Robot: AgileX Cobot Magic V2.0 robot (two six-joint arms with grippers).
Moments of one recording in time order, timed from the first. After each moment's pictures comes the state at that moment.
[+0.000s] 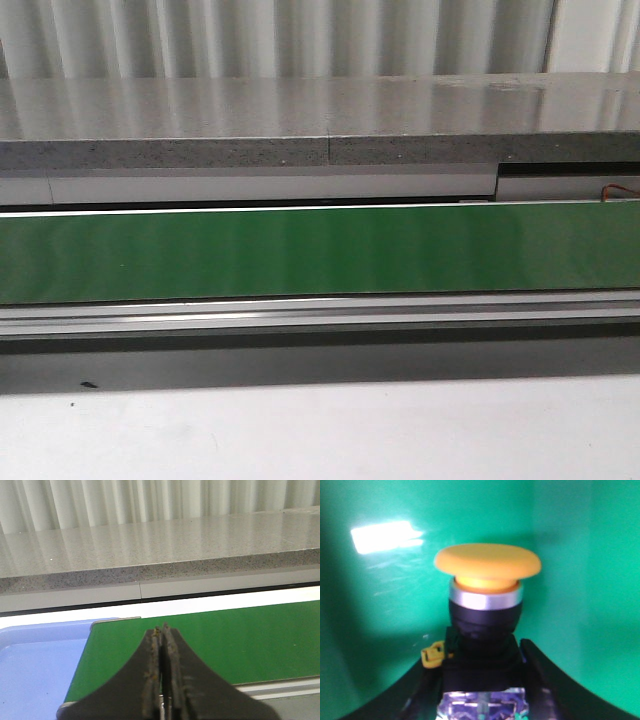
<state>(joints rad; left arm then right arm) -0.06 0.00 0.00 0.06 0.14 0.01 -0.41 1.91 -1.32 -0.02 0.83 -0.21</state>
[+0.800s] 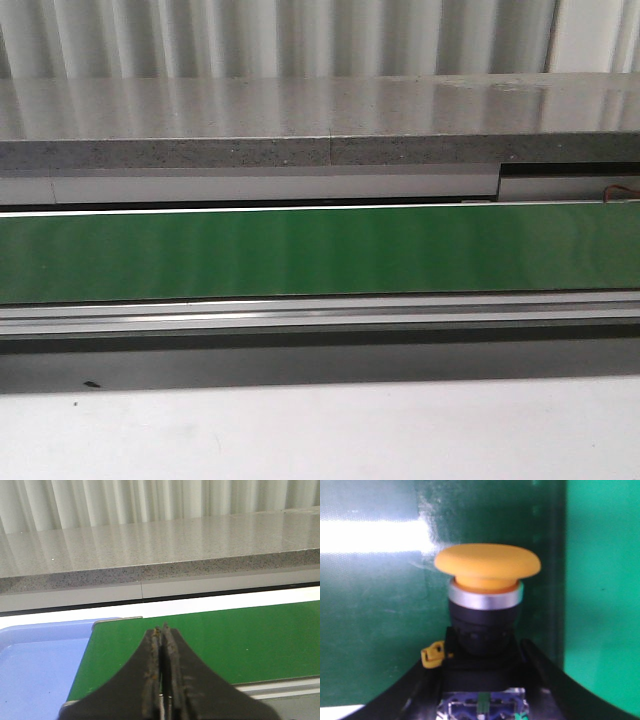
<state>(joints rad) -0.06 0.00 0.00 0.06 0.14 0.01 -0.12 1.65 -1.19 0.02 0.96 -0.03</state>
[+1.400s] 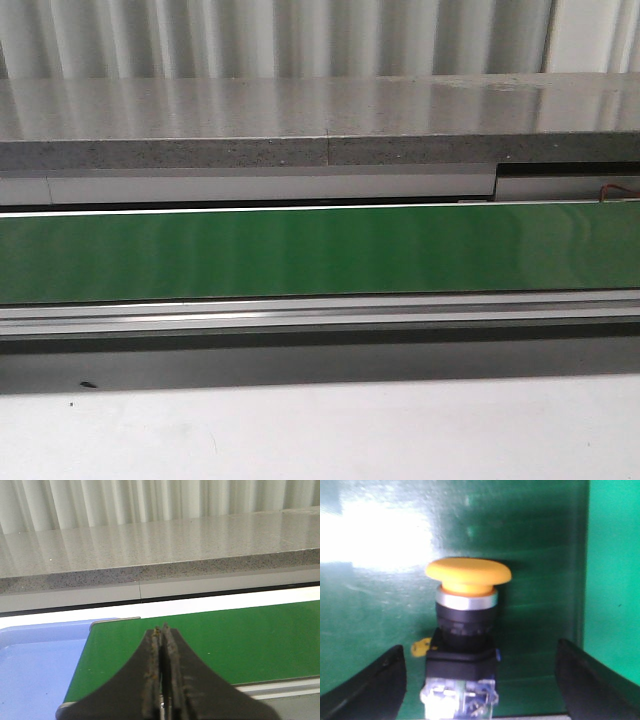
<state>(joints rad) -0.06 0.00 0.00 0.06 0.14 0.01 -0.09 1.65 -1.19 0.04 0.90 -0.03</state>
